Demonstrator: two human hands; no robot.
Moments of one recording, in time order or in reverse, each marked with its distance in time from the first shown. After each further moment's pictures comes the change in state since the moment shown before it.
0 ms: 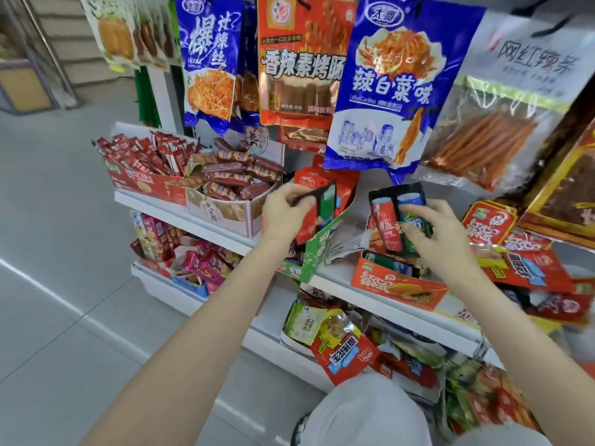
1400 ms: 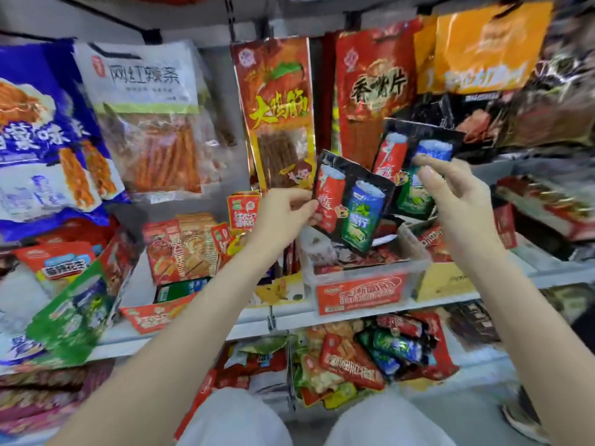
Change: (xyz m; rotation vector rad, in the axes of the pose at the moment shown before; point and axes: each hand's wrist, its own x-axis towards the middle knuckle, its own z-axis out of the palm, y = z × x) left_hand -0.150 0.101 0.319 0.163 -0.746 0.347; right_hand -0.131 0.196 -0.268 0.485 0.644 0.213
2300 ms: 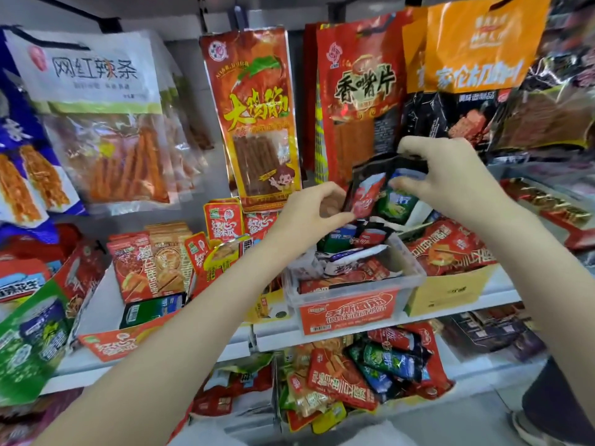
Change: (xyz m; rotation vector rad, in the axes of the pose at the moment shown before) left_hand 0.036 0.007 0.042 0.274 -0.215 0.236; right_hand 0.063 -0.010 -0.010 -0.920 -0.287 -0.344
